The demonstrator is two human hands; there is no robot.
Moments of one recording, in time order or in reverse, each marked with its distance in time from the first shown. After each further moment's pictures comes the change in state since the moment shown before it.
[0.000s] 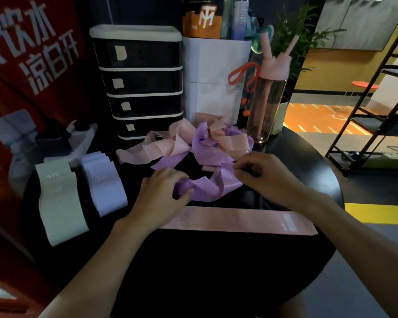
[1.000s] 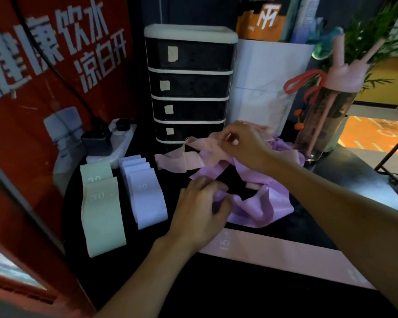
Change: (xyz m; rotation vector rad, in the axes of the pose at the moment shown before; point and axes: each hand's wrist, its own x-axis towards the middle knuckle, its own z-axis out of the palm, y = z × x) left_hand -0.002 0.002 -0.006 -0.187 0.149 -0.067; right_hand 0.159 -0.044 0.073 0.058 0.055 -0.144
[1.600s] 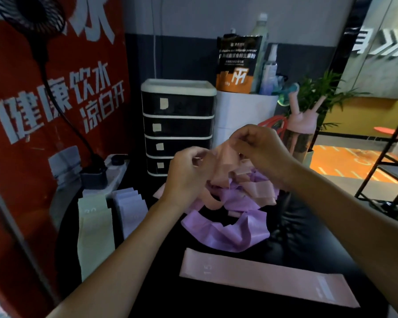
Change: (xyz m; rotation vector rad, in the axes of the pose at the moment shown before) left_hand 0.080 0.067 -0.065 -0.431 0.236 0.000; right_hand -0.025 -0.067 -0.093 0.375 0.171 0.123
